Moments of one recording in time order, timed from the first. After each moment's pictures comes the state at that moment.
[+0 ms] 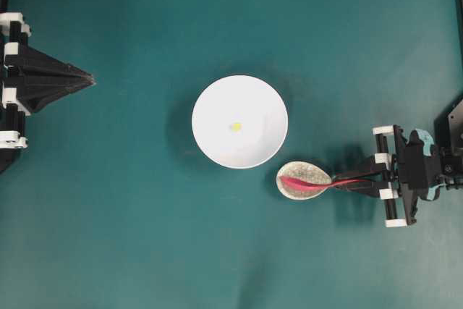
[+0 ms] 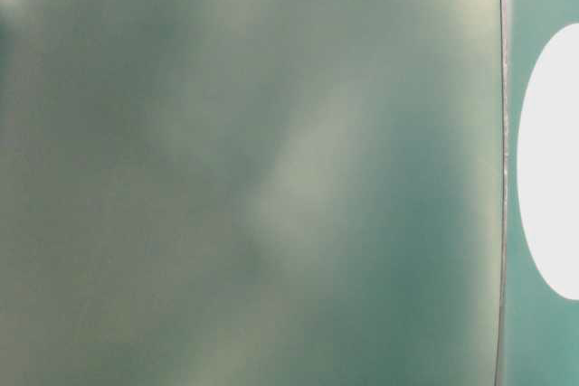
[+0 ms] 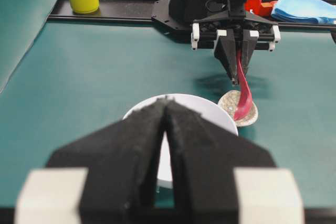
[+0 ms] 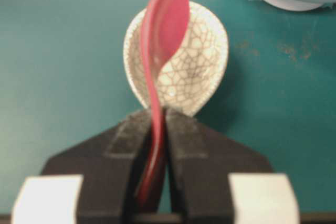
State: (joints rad) left arm 0.07 -0.96 1.18 0.01 -0.20 0.02; right arm 0.51 0.08 1.33 0.50 -1.07 -0.06
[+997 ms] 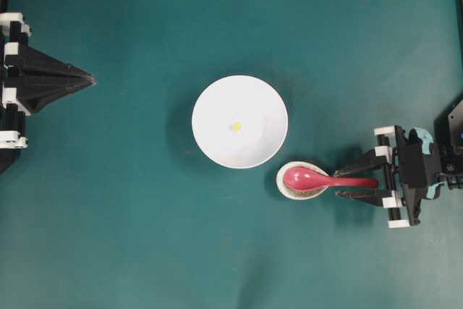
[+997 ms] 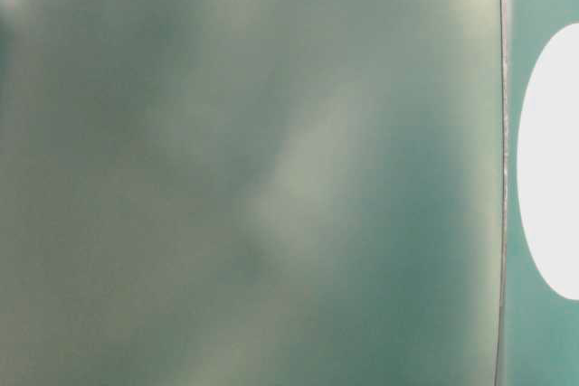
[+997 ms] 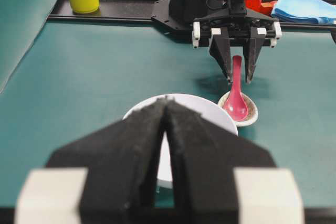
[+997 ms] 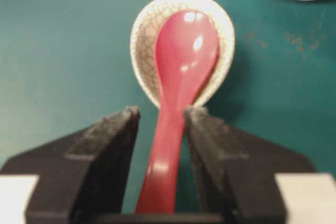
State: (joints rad) left arm 0.07 -0.96 1.18 0.01 -0.20 0.02; right arm 0.51 0.02 1.33 0.50 -0.97 -0.06
